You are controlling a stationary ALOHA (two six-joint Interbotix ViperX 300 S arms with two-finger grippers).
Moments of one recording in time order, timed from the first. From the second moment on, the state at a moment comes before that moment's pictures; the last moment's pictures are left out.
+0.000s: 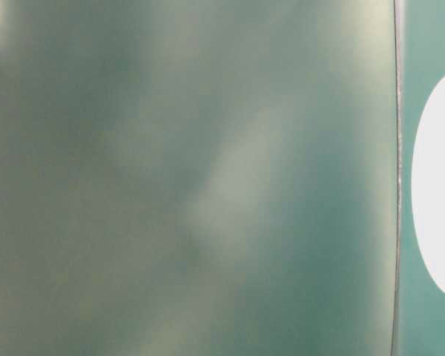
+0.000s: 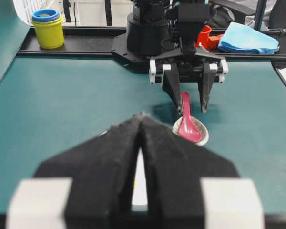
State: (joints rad) left arm 0.02 -0.96 1.18 0.01 -0.23 0.01; right arm 0.55 0.25 1.32 0.51 -1.27 0.05
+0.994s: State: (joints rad) left arm 0.03 -0.96 1.18 0.01 -0.23 0.01; right arm 0.55 0.27 1.33 0.51 -1.30 0.06
